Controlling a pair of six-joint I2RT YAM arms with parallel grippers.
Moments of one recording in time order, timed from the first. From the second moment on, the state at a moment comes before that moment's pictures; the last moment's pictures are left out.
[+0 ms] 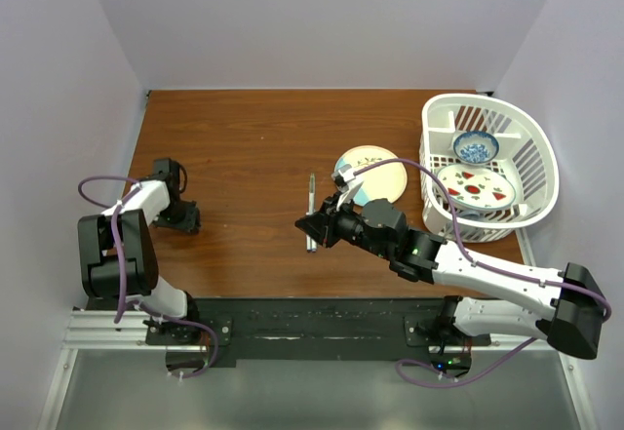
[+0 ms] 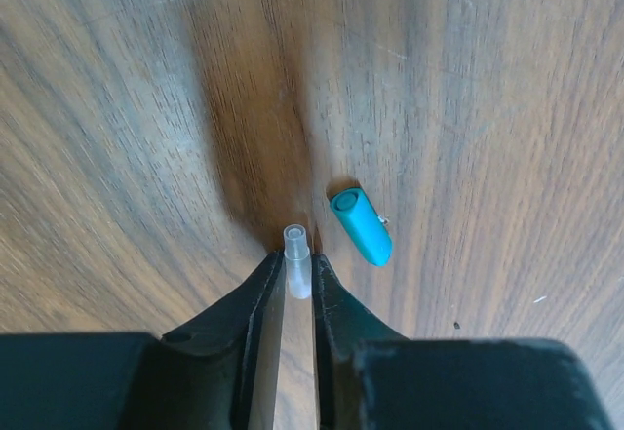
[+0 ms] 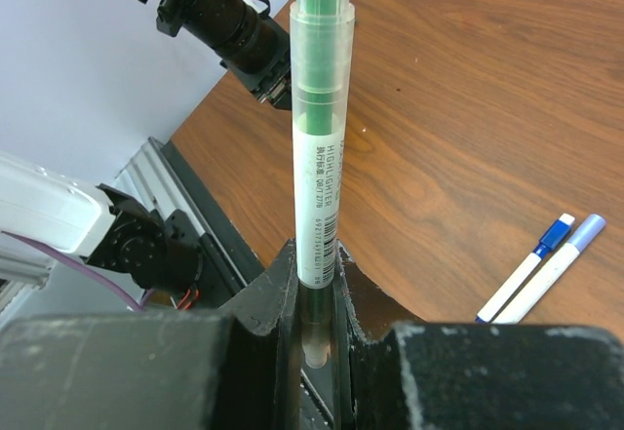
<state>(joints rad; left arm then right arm) 0.16 1.56 0.85 -0.70 -0.13 -1.29 1.06 1.09 0.74 0.17 0.09 0.53</state>
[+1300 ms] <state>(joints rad) -0.11 0.86 0.60 0.36 0.67 -0.89 1.06 1.11 0.64 0.31 -0.10 0.58</state>
